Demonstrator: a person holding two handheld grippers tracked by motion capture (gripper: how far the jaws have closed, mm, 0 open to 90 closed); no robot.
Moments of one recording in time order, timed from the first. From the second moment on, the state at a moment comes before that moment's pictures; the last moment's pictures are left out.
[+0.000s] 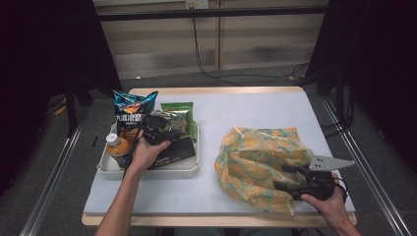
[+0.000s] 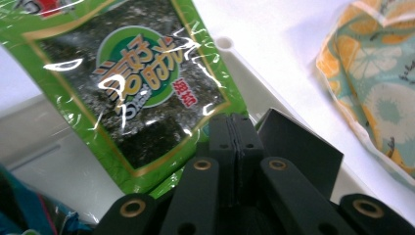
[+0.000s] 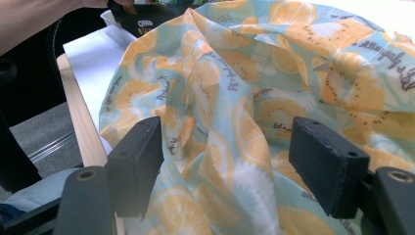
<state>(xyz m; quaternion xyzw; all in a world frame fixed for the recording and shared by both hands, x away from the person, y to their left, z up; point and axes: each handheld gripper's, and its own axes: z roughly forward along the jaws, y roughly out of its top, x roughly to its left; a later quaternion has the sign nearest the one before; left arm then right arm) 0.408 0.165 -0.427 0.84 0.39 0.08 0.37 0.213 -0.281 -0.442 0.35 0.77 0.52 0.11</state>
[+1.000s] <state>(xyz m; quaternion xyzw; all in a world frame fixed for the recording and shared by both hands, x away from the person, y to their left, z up) 0.392 0.167 -0.432 0.86 0.37 0.06 0.36 0.212 -0.286 -0.437 0.36 0.76 0.53 0.12</state>
